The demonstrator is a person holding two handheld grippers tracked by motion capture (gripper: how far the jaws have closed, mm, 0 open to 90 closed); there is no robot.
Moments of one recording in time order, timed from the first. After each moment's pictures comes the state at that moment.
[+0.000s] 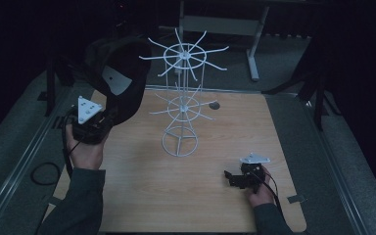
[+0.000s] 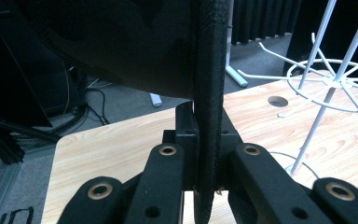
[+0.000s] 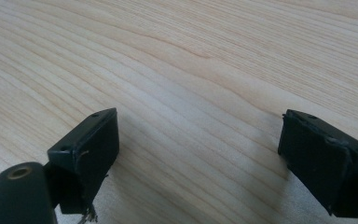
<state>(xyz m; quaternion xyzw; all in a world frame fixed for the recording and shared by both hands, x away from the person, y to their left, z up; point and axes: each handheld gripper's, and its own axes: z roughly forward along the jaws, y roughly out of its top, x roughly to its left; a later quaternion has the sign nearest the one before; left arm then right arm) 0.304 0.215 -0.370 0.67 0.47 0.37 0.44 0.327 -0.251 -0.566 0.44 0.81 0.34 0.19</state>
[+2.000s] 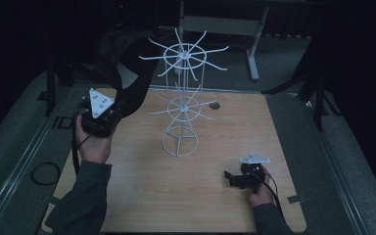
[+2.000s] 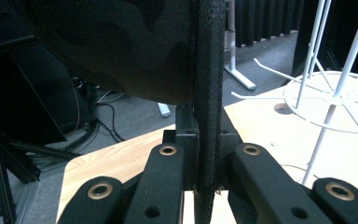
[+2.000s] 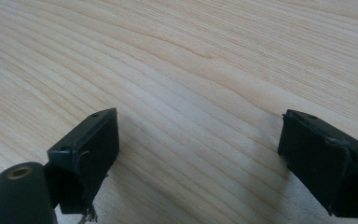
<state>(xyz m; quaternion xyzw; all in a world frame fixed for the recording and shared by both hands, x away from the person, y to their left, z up) 0.315 0.194 -0.359 0.68 0.44 0.40 0.43 0.326 -0.251 -0.566 0.43 0.81 0.34 0.19</state>
